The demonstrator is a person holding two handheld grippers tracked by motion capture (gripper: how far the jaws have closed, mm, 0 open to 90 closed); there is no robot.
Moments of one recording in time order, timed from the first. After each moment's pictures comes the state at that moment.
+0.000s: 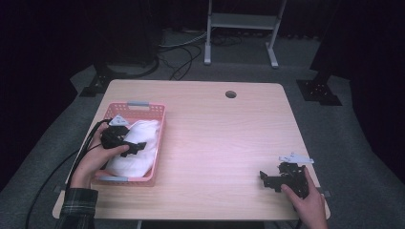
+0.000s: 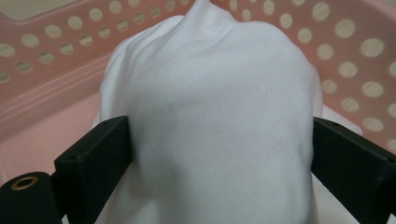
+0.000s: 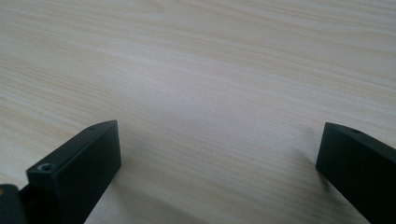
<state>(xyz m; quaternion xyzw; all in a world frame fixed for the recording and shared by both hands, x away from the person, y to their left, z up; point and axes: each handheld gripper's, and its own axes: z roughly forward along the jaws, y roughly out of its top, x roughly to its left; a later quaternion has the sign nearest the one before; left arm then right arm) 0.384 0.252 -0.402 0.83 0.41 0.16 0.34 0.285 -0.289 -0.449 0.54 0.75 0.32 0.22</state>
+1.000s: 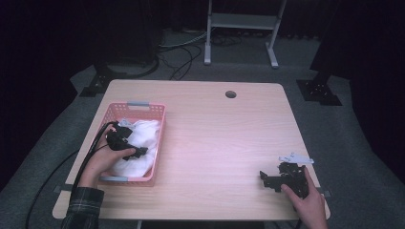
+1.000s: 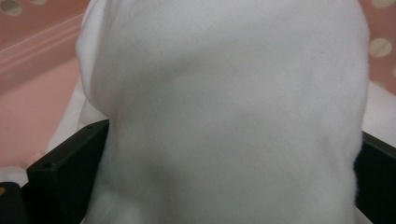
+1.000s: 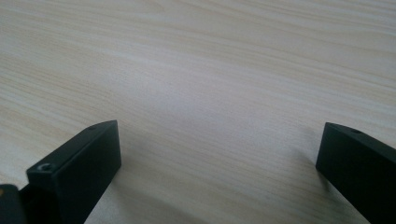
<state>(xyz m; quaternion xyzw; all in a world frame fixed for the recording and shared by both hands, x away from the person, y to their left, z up) 0.391 0.246 -0.419 0.85 0.43 0.14 0.29 0.285 -0.289 -0.450 0.54 0.75 0.32 0.22</state>
